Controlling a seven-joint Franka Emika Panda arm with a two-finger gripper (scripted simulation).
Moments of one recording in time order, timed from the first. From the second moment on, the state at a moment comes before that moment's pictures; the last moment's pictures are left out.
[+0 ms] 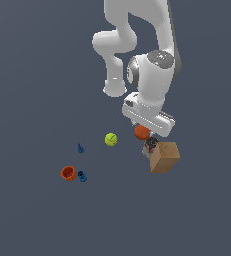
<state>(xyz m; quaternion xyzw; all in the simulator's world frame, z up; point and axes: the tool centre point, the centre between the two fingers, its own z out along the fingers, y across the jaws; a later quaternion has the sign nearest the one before) -0.034 0.117 0.174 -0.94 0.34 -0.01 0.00</state>
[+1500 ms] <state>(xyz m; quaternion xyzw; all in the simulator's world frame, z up) 0.025 0.229 0.394 -0.94 0.34 0.00 0.00</state>
